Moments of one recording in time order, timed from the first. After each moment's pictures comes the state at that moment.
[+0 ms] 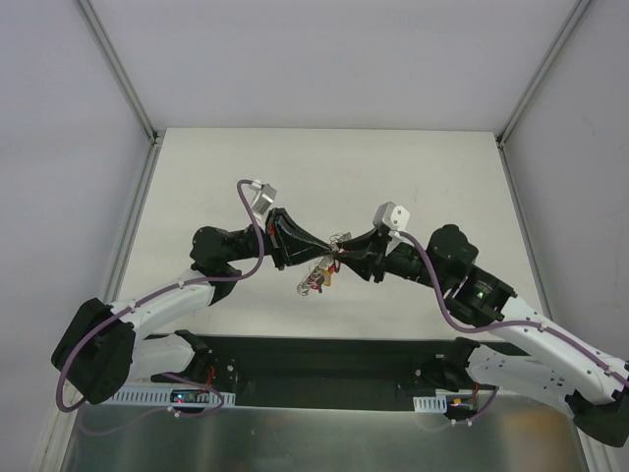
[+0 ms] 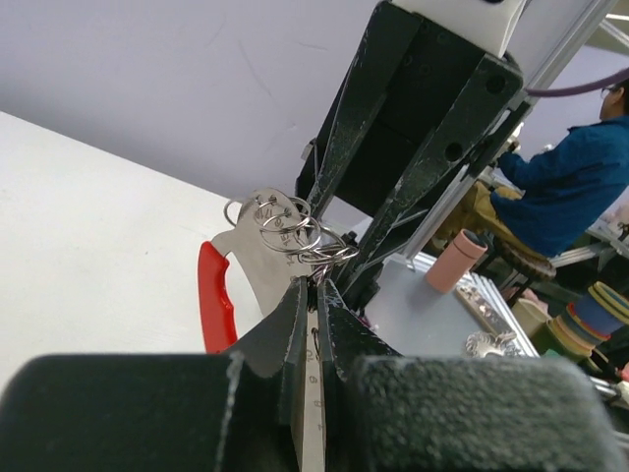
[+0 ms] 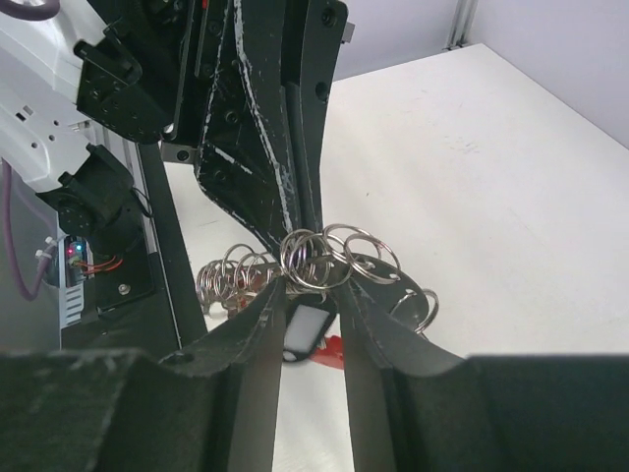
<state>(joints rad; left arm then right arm) -0.62 1.15 0.53 1.09 0.86 -0.87 0.92 0.81 0.82 -0.07 -0.27 -0.01</state>
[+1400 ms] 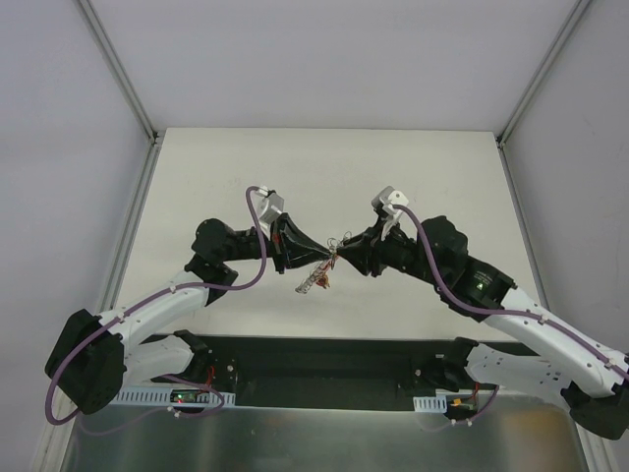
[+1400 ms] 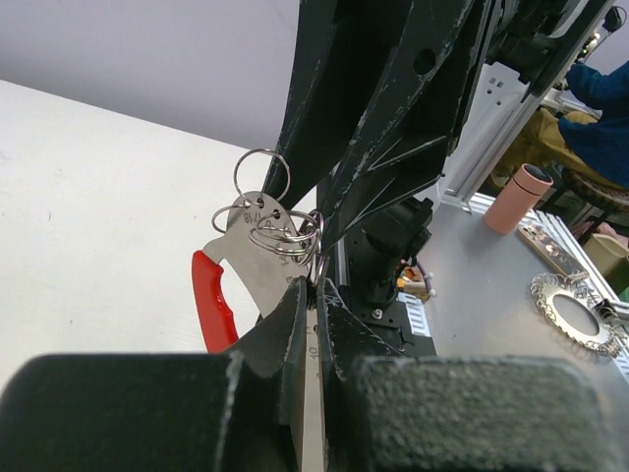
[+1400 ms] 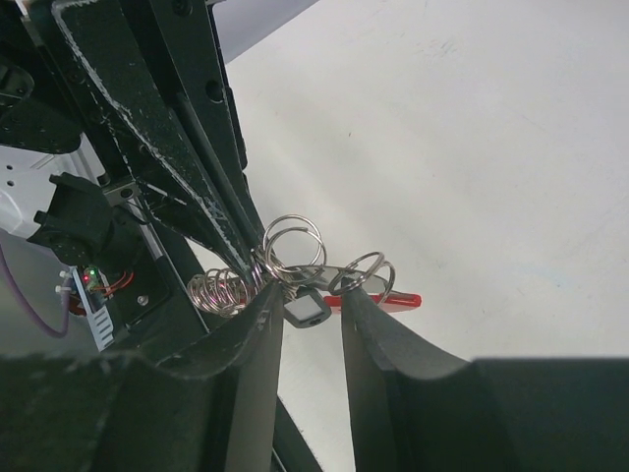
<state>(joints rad) -0.62 1.09 0.57 0.82 0.93 -0.56 0.93 0.87 0.92 -0.26 -0.09 0.21</state>
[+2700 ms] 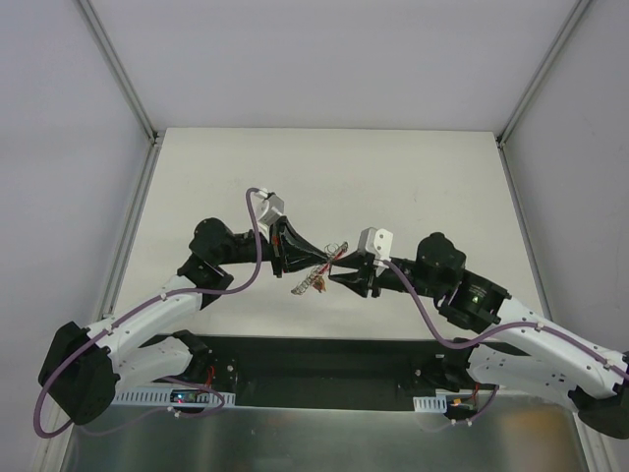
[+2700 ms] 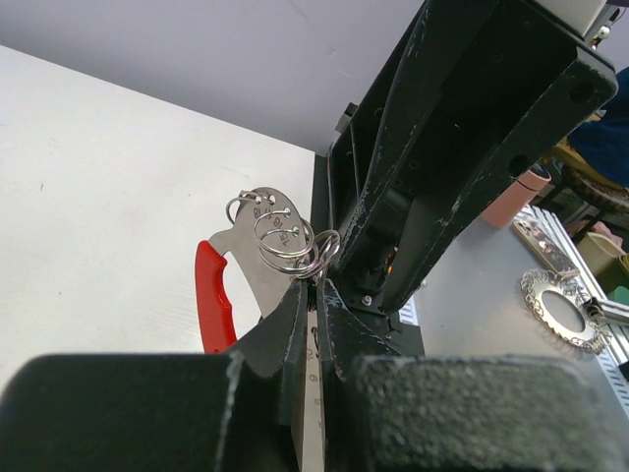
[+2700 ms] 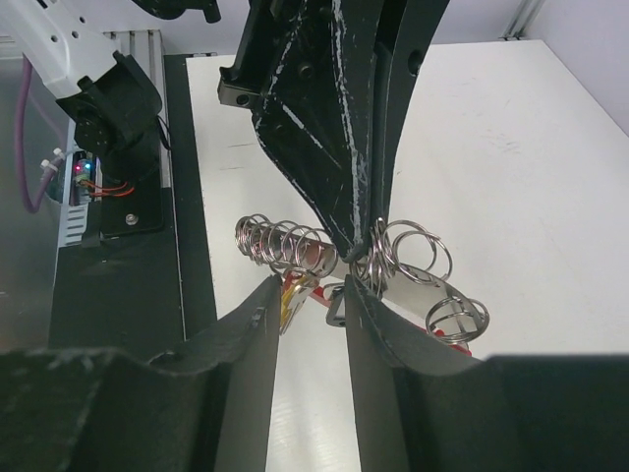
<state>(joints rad) -0.64 1.02 0.58 0.63 0.89 -0.54 1.00 0.81 0.79 -0.13 -0.33 -0.17</state>
